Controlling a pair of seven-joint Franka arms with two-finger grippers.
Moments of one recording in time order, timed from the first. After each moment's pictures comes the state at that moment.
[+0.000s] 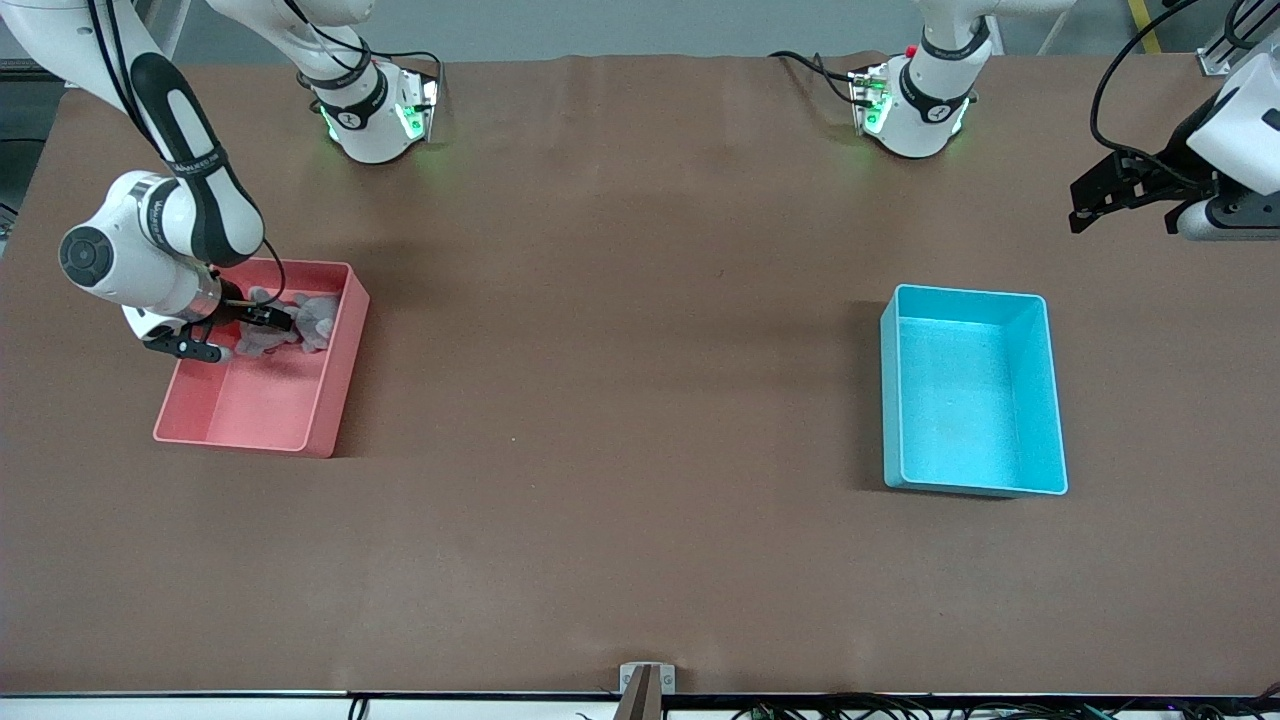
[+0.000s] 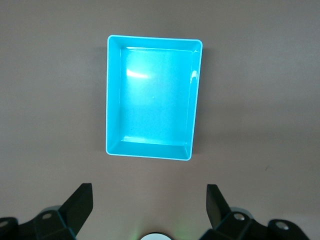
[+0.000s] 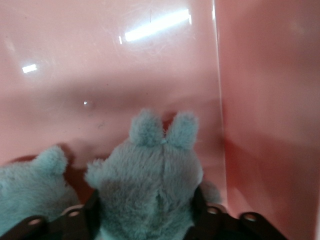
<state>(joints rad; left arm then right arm) -0.10 -0.06 -0.01 -1.57 0.02 1.48 -0.07 -0.08 0.22 -0.19 -2.44 0.00 2.48 -0.05</state>
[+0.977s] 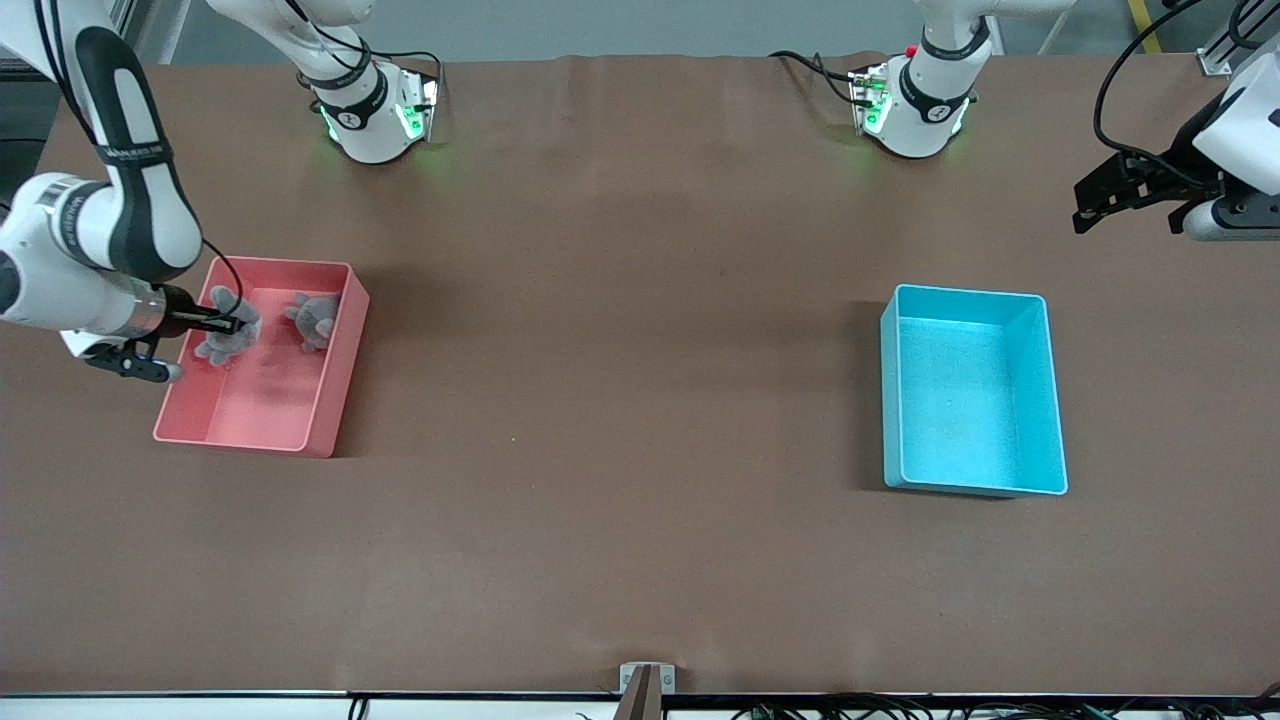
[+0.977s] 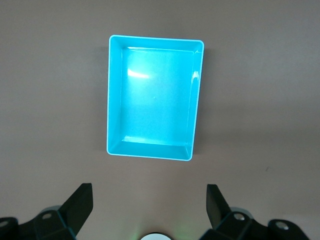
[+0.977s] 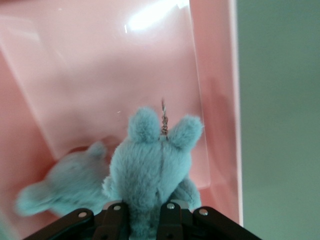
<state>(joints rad) -0.10 -0.06 -0.01 -1.57 0.02 1.48 -0.07 -0.07 0.18 -0.18 -2.11 0.00 1.99 0.04</state>
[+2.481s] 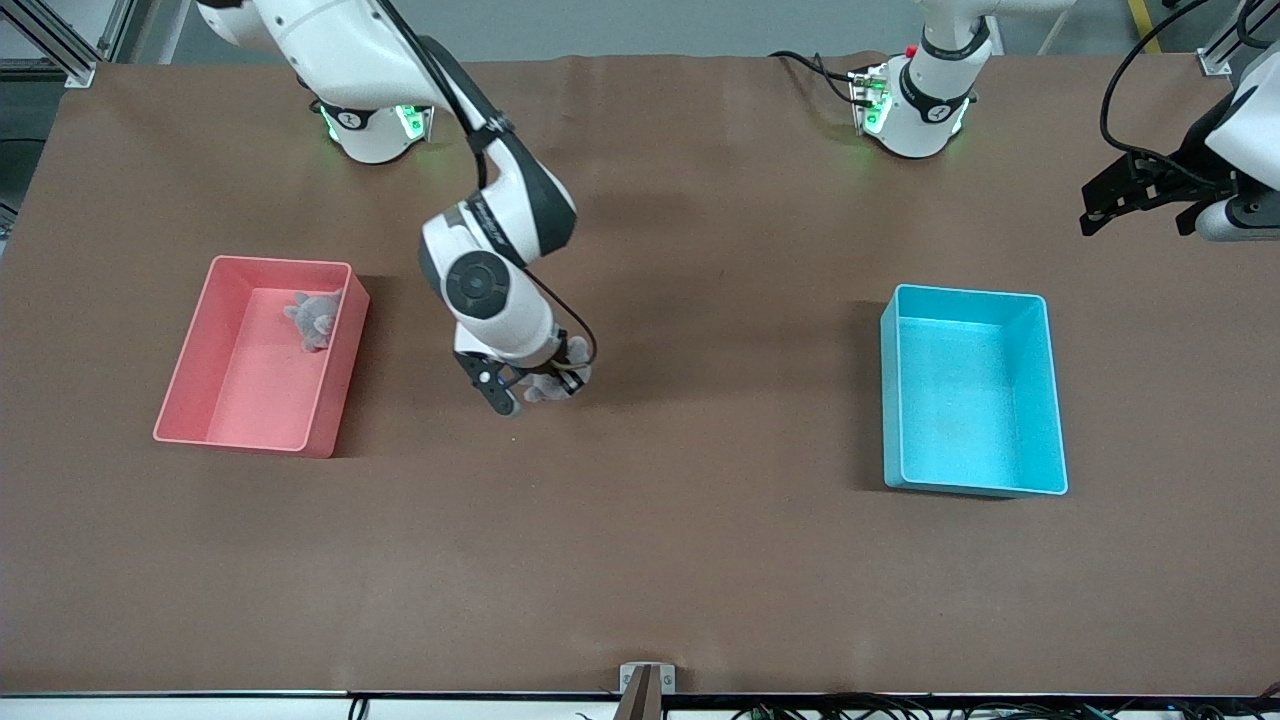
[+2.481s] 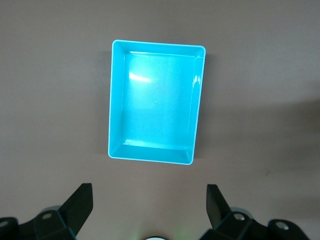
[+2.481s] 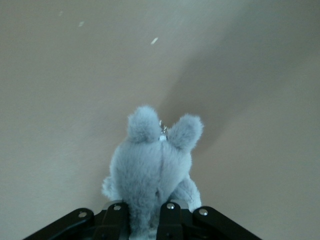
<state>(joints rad) -0.09 -0.06 -0.01 -1.56 0.02 1.49 -0.07 0.63 0.61 -0.01 -1.61 0.17 2.23 1.43</state>
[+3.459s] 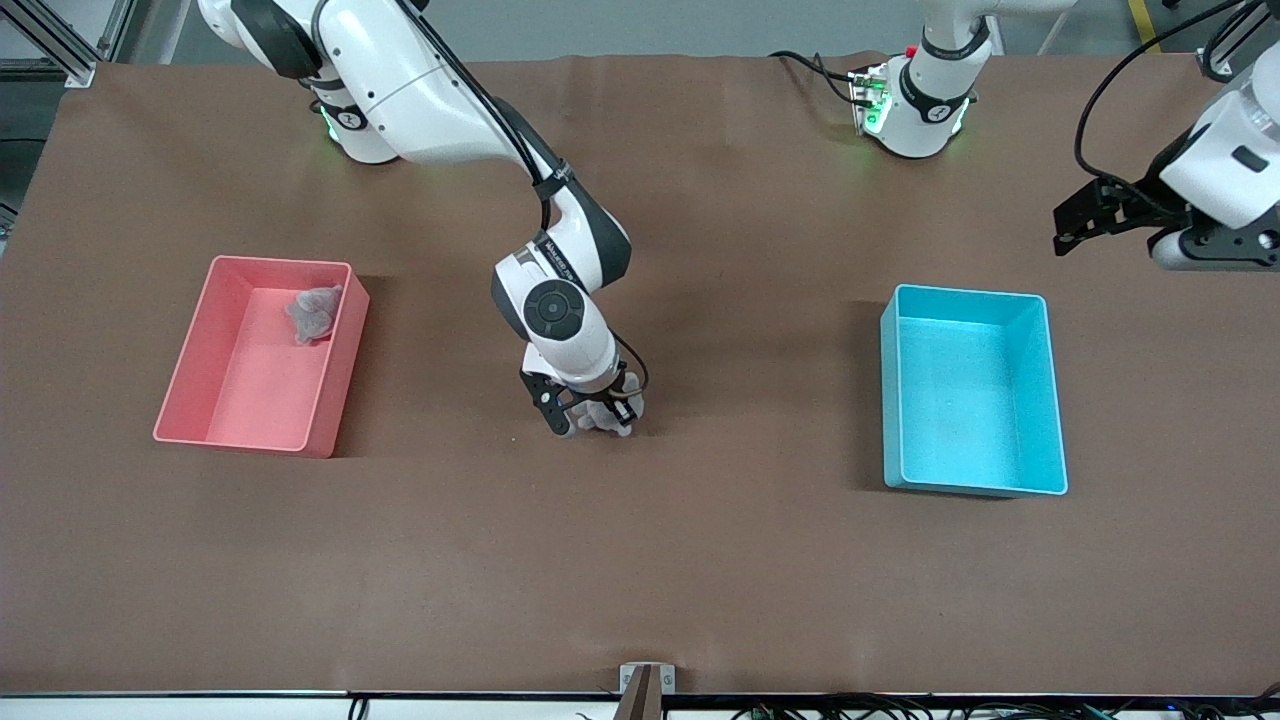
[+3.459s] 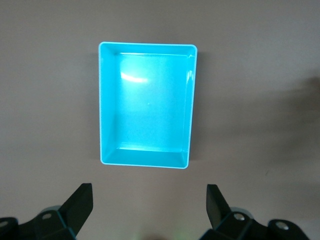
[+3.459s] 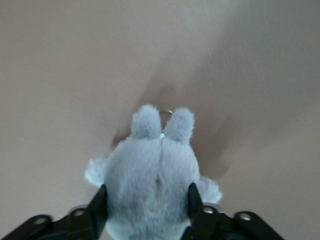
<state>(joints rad) -0.14 0.00 -0.02 -1.56 0.02 1.52 -0.07 0.69 0.80 -0.04 -1.44 0.15 2.35 1.57</state>
